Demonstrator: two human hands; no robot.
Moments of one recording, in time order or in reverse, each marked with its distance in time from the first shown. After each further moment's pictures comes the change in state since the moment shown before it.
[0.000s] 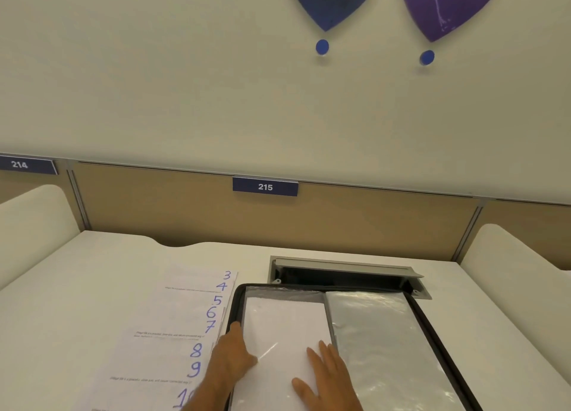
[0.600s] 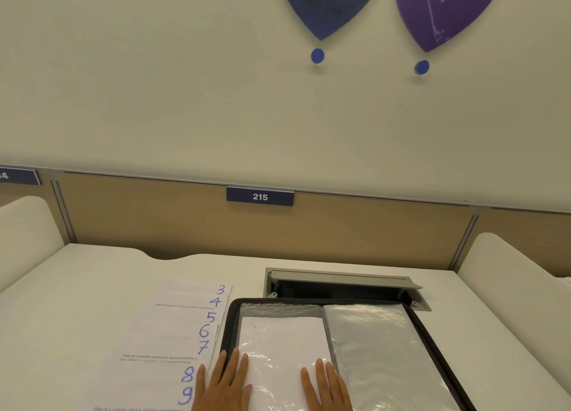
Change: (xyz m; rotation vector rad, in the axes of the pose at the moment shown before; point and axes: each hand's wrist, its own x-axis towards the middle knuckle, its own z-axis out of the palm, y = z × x) left_hand 0.033 -0.086 0.067 0.447 0.255 0.505; right_hand 0.028 0.007 0.033 -0.226 0.464 0.035
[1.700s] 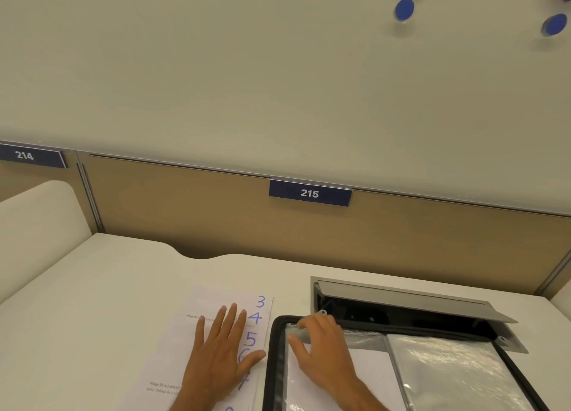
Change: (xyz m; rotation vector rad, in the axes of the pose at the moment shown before) left_hand 0.096 -0.120 -0.047 0.079 -0.041 -0.140; right_hand 0.167 -0.120 -0.011 0.388 -0.240 -0.114
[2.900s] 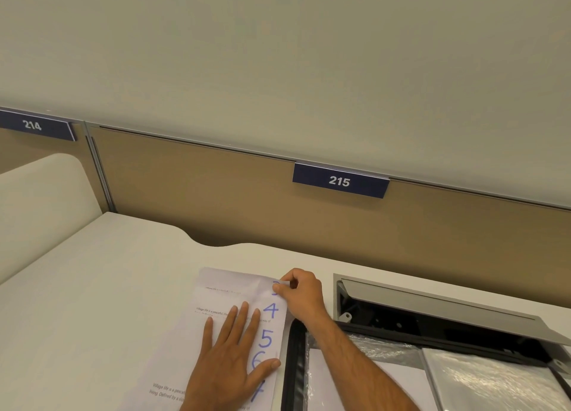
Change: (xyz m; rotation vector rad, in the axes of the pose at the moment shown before) left_hand 0.003 -0.006 0.017 -0.051 0.071 -0.033; right_hand 0.123 -0.052 0.043 0.461 -0.072 0.245
